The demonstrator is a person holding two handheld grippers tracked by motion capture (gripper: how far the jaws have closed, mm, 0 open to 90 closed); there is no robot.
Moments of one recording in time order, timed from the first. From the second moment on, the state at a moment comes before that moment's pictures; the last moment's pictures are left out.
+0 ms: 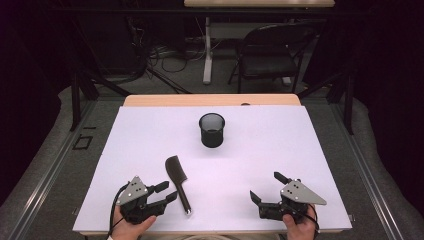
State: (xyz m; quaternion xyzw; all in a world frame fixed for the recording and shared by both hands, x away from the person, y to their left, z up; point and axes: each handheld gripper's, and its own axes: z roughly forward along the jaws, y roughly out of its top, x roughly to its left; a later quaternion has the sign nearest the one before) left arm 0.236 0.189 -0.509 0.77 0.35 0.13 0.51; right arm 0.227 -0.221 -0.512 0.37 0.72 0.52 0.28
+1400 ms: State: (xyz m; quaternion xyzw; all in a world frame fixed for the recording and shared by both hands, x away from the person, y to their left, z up) left arm 0.249 0.154 -0.530 0.81 0.37 0.11 0.45; right arm 0.230 -0.221 -0.515 0.38 0.72 0.52 0.27
